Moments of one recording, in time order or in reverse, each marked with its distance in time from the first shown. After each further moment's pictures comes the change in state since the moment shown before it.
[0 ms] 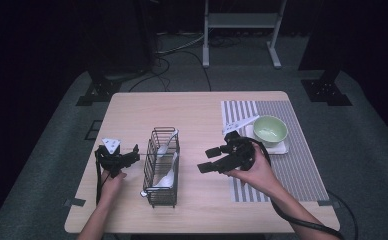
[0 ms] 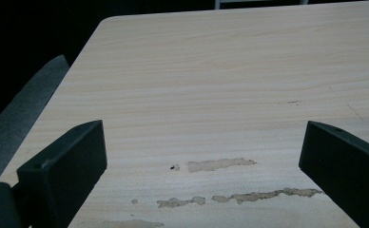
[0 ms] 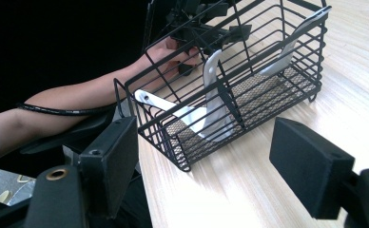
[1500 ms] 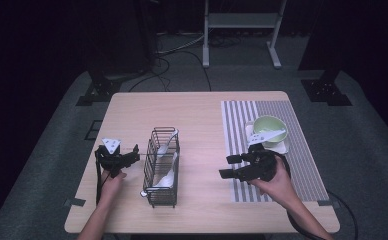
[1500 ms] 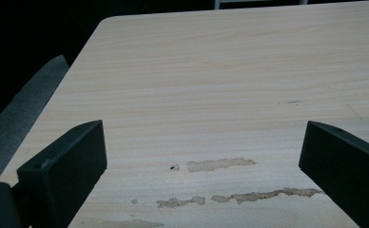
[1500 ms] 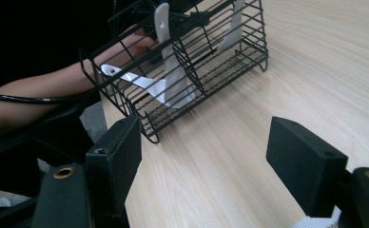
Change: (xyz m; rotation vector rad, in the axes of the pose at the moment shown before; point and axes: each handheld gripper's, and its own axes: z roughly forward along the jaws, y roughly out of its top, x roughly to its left) left arm 0.000 0.000 0.000 0.000 -0.001 0.001; right arm -0.019 -0.054 -0.032 -0.072 -0.085 0.024
